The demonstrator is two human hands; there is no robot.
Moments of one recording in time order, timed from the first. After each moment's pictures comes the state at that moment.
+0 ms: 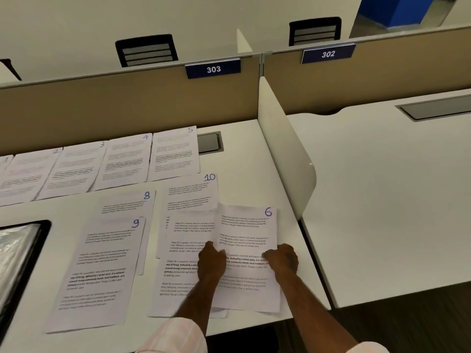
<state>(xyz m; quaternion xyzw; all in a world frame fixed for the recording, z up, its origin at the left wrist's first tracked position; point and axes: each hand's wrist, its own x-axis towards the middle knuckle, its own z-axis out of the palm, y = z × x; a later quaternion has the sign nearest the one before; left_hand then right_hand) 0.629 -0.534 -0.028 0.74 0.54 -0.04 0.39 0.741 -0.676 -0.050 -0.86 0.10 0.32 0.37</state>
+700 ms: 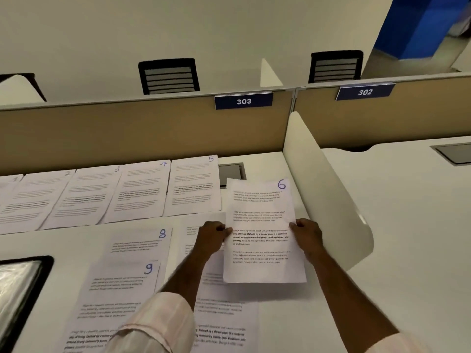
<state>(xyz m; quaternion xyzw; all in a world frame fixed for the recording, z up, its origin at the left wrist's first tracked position) 0.723 -0.349 0.041 0.79 0.41 0.00 0.46 0.885 -0.552 0.032 -0.87 -0.03 0.21 0.45</state>
